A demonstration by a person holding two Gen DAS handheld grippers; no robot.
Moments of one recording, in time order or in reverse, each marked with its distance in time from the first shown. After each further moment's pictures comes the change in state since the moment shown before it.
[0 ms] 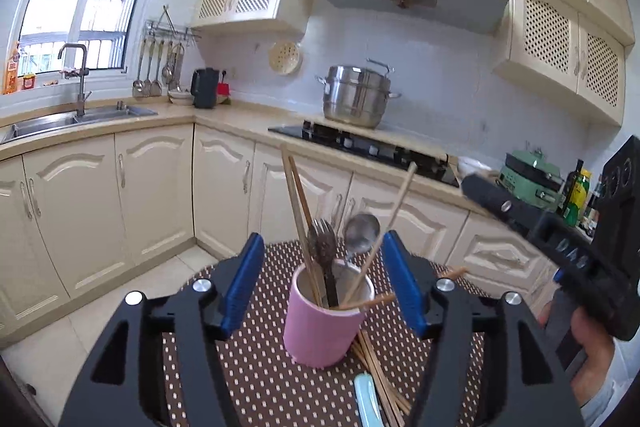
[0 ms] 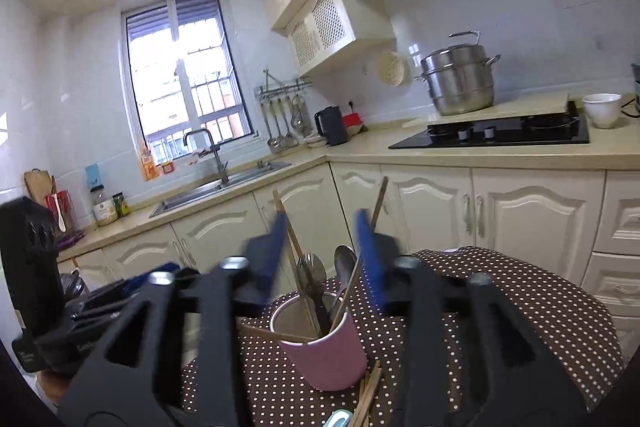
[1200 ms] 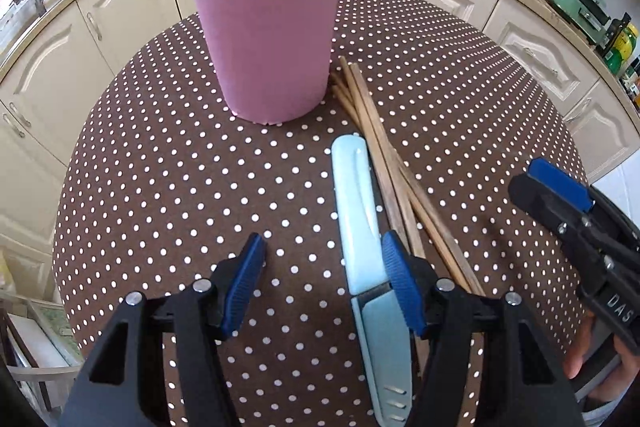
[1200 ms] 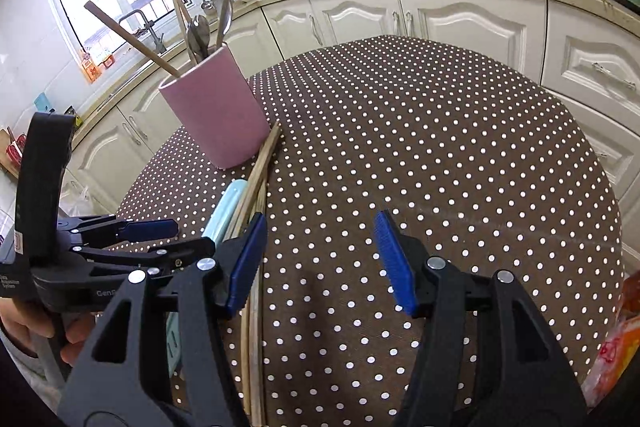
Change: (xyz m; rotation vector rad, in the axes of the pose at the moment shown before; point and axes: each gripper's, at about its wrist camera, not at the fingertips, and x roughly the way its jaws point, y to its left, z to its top) left arm 0.104 -0.043 -0.132 0.089 0.774 0.089; right arm -0.035 -0.066 -0.135 0.122 0.551 -0.184
